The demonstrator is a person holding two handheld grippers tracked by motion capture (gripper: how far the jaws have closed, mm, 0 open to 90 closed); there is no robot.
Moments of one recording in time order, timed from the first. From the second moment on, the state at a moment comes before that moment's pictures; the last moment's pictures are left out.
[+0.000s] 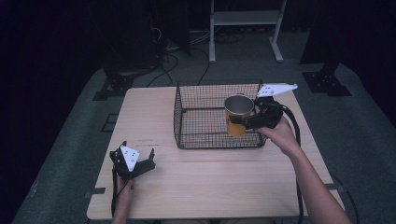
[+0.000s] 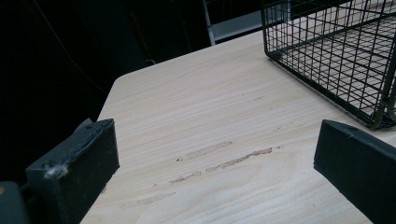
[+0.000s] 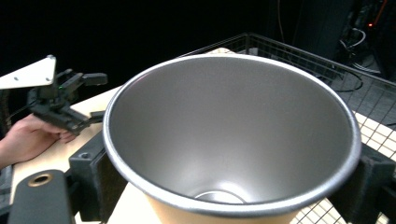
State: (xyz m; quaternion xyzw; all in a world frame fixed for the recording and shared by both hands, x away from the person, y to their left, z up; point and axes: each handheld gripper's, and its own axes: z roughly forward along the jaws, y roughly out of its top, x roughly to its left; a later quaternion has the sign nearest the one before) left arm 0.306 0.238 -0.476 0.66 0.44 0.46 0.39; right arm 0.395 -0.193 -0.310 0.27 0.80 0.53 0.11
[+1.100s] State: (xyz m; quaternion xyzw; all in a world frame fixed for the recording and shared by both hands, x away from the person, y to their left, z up) left arm 0.306 0.241 -0.475 0.65 0.45 0.46 0.40; right arm 0.493 -0.153 -0.341 0.31 0.81 0.50 0.09
